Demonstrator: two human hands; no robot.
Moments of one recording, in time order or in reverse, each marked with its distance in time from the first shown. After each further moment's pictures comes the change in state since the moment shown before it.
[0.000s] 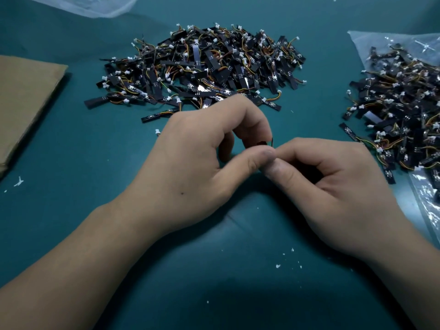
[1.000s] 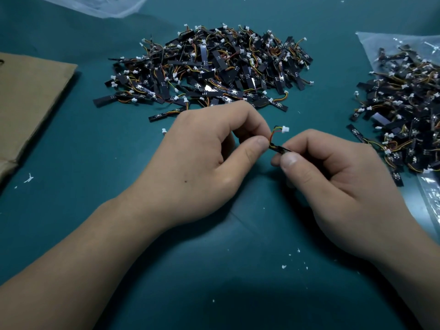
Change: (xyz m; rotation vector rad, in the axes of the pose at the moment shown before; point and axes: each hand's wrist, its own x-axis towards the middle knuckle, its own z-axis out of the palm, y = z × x) left_hand 0.001 -0.001 0.000 -0.023 -0.027 -0.103; right_hand 0.000 -0.001 0.001 0.070 0.002 0.036
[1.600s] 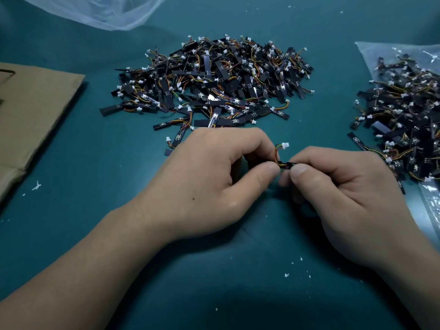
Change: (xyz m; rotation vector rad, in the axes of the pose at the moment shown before) left_hand -0.002 0.000 0.001 0.033 -0.103 0.057; right_hand -0.001 -0.002 -0.001 0.074 0.009 0.005
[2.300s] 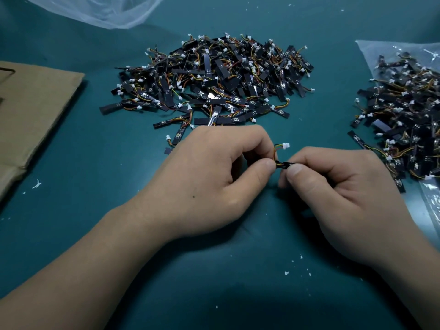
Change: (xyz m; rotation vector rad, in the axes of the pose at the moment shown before) left_hand 0.000 0.002 -0.001 0.014 -0.011 -0.020; right_hand 0.000 0.001 0.000 -0.081 -0.007 0.000
